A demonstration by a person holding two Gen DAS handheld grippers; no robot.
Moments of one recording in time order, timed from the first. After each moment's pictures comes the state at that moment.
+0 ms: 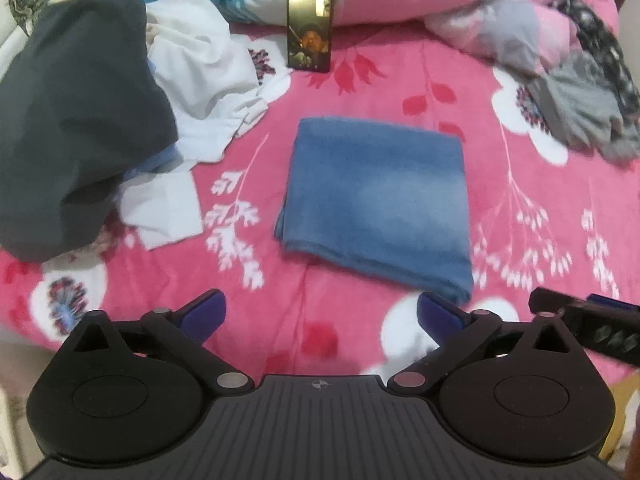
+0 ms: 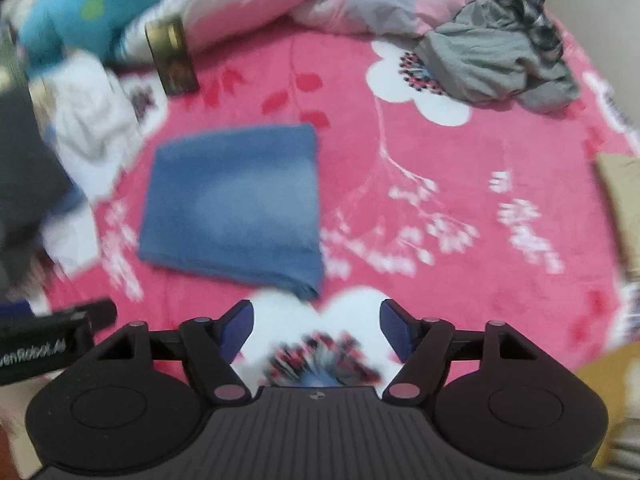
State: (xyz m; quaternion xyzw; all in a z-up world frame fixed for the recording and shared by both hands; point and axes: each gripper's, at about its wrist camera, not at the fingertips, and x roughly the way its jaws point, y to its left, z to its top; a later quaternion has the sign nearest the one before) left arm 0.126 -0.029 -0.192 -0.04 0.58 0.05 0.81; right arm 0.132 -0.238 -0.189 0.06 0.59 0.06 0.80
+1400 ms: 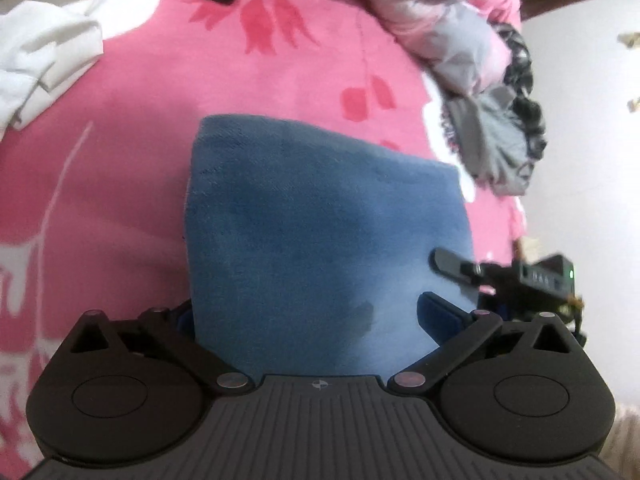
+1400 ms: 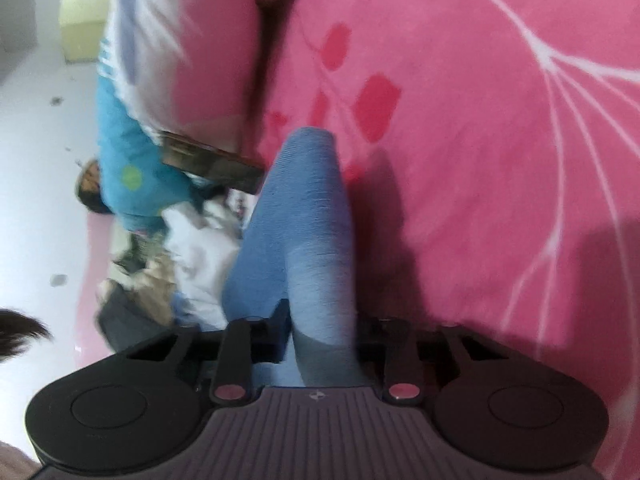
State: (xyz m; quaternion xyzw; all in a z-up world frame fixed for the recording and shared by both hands) left arm 0.270 0.071 -0.366 -0.27 0.58 -0.24 0.73; right arm 0.273 -0.290 -0.433 0.49 0.51 0.28 0.65
